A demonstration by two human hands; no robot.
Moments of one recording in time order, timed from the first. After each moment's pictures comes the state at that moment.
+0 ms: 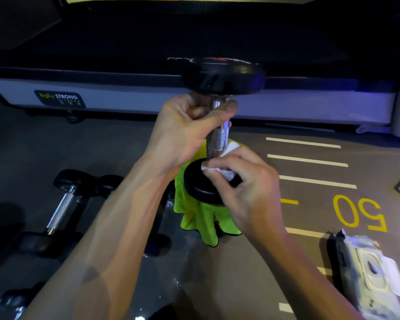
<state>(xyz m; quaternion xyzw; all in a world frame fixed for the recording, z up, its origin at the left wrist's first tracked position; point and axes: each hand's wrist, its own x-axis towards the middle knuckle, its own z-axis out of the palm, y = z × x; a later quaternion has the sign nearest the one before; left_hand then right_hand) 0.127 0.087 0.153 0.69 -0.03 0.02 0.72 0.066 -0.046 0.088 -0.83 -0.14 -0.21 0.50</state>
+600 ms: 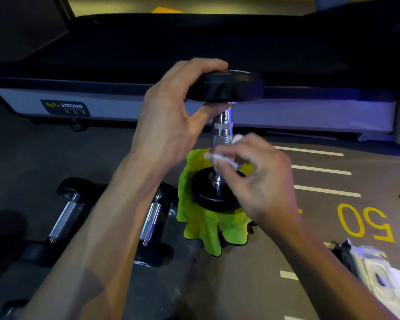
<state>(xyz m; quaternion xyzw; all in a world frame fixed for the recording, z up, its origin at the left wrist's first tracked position) 0.138 0.114 0.180 0.84 -0.20 0.25 0.43 0.088 -0.054 0.122 -0.83 -0.18 -0.20 0.49</state>
